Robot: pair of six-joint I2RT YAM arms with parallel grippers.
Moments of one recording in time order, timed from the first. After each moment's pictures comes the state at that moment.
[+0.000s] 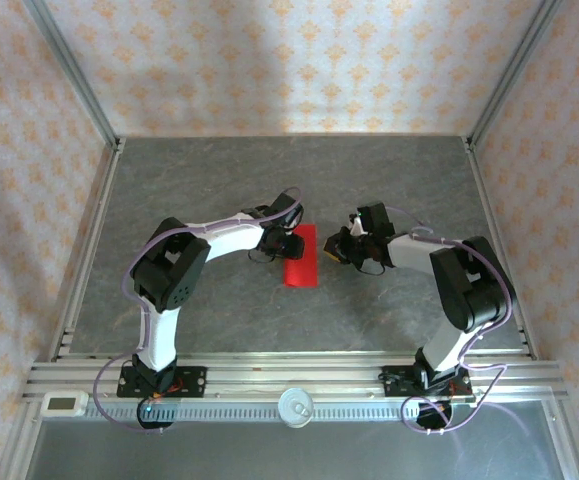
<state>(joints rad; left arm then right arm) -0.60 2.00 1.30 -0.47 0.05 -0.47 0.36 1.68 0.79 -0.01 -0.55 0.88</state>
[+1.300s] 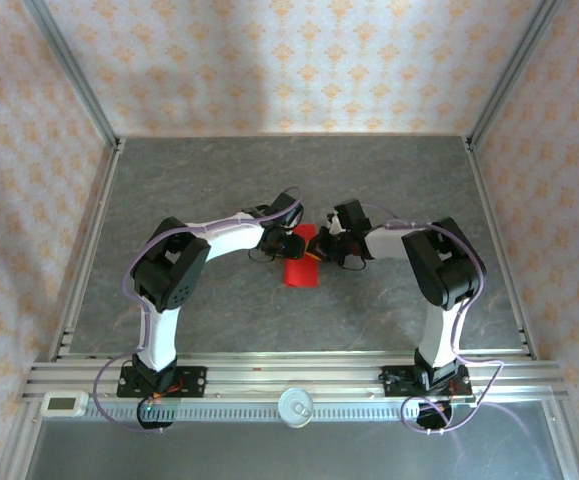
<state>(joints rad) -0.60 2.00 1.31 -0.48 0.06 -0.46 0.45 1.89 0.94 0.02 -0.55 0.85</state>
